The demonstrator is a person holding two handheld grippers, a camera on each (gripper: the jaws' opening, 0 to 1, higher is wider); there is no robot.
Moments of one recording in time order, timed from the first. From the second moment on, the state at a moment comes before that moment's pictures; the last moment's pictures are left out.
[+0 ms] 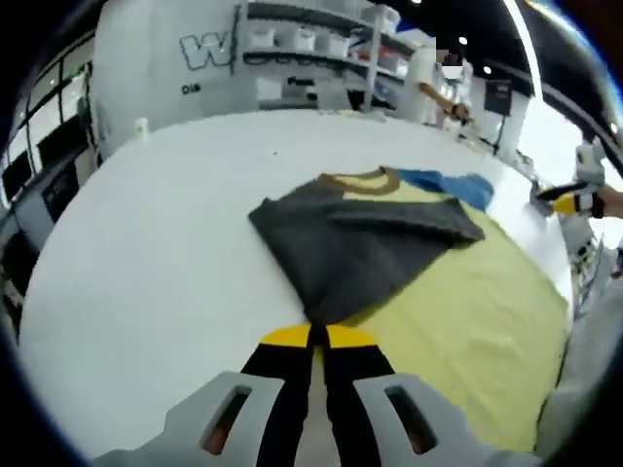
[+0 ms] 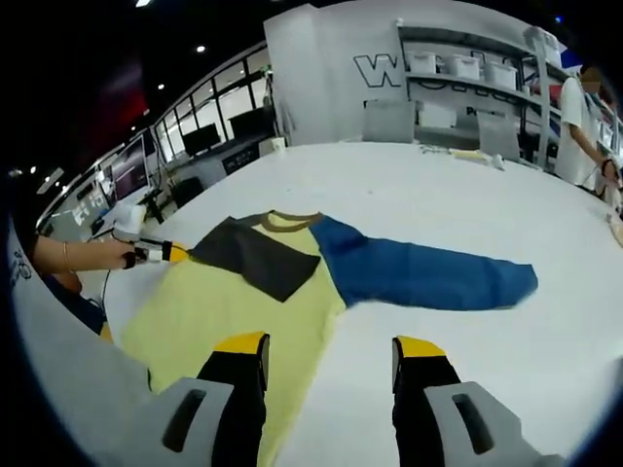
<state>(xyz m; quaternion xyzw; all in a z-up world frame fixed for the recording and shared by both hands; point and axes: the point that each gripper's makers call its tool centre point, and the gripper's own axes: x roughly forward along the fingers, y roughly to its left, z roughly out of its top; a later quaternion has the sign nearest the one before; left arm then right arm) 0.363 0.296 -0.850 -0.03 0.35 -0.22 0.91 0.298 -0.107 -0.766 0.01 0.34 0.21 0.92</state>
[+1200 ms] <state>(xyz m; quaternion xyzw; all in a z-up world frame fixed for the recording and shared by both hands) 0.338 0.268 -0.733 -0.03 0.23 -0.24 0.94 0.378 -0.241 -0.782 0.02 0.35 0.09 0.93</state>
